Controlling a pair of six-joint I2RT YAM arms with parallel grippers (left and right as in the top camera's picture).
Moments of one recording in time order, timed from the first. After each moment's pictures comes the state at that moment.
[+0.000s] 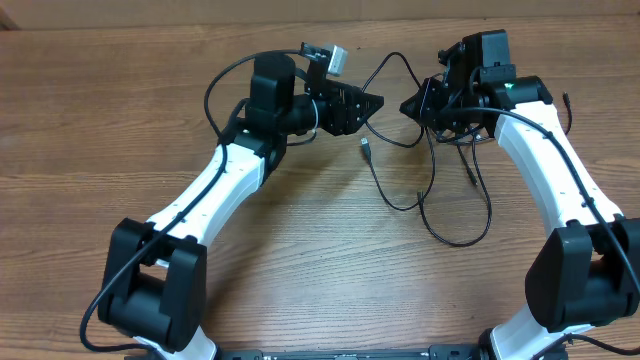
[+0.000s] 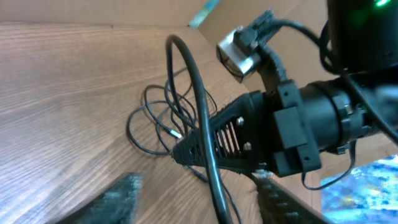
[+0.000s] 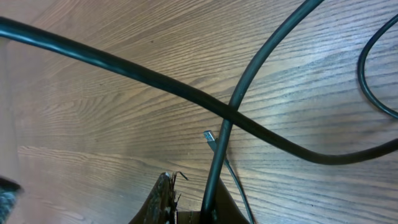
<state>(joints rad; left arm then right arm) -0.38 1.79 1.25 0.18 0.75 -0.44 0.12 1.80 1.50 -0.75 -0.44 0.43</state>
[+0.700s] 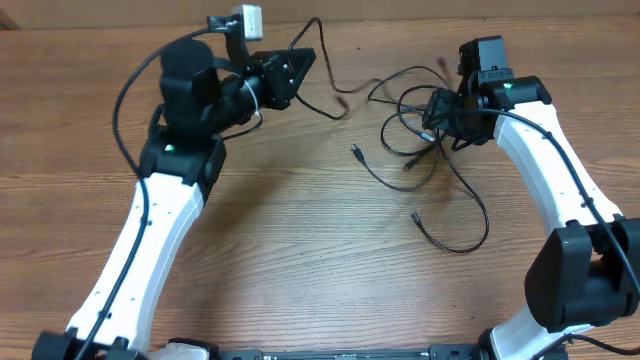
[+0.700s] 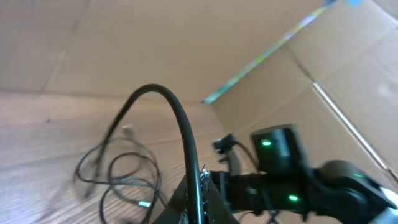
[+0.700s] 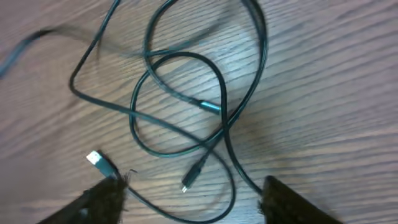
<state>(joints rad) -0.21 1.45 1.25 0.05 0.65 -0.66 0.12 1.80 1.50 -0.87 -0.04 0.43</state>
